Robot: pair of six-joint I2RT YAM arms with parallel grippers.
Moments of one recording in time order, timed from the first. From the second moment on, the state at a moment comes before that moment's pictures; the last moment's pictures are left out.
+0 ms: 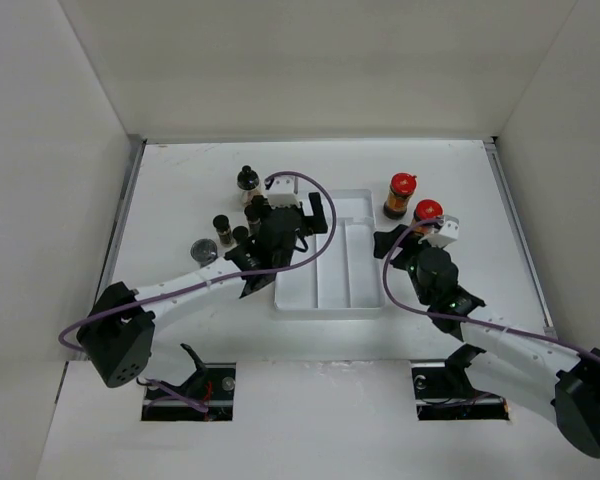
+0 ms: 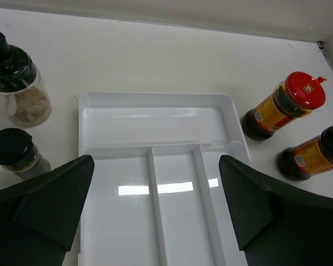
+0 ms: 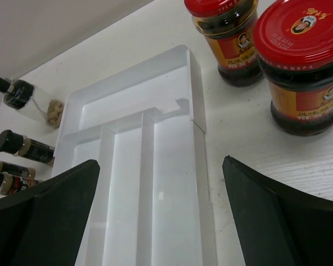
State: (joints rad) left arm -0.85 1.37 0.88 0.26 -0.62 -0.43; right arm 0.60 0.93 0.35 0.38 0.47 0.62
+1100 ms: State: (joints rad) left arm -0.87 1.33 0.57 0.61 -0.49 -0.44; right arm 0.32 1.18 0.77 -0.03 0.60 0.39
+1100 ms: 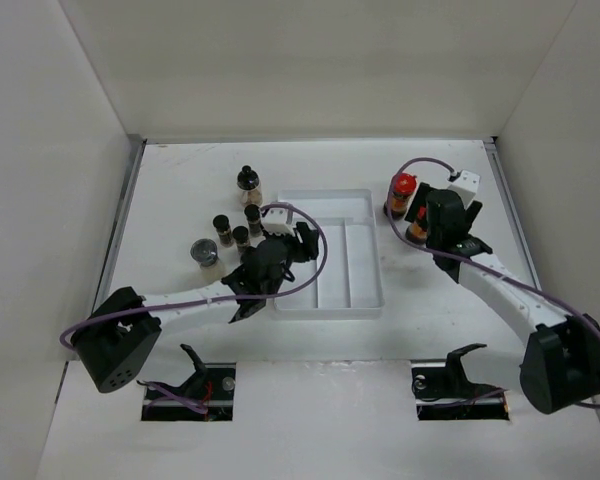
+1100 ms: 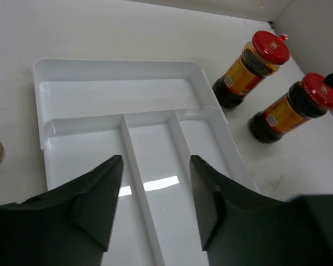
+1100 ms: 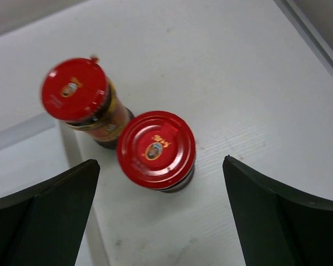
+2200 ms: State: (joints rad) left arm -0.87 1.33 0.54 0.72 -0.46 -0.45; right arm 0.18 1.43 0.85 -0.01 0.42 0.44
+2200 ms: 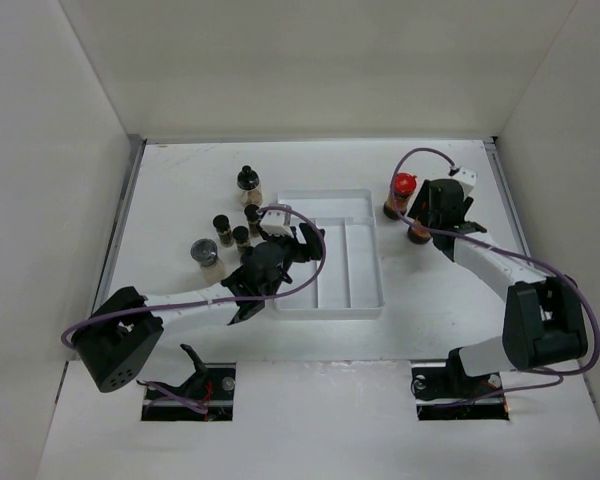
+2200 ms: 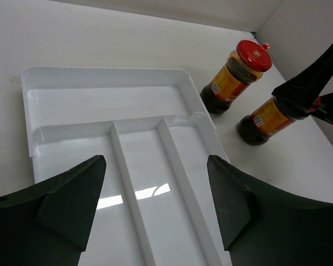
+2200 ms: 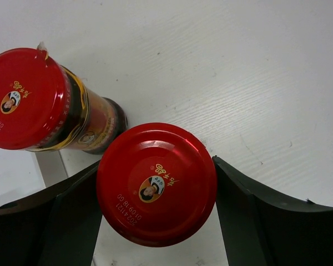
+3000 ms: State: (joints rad) left arm -0.84 1.33 0.50 0.73 -0.46 -0.46; right arm 0.54 1.27 0.97 -0.13 0.45 0.41
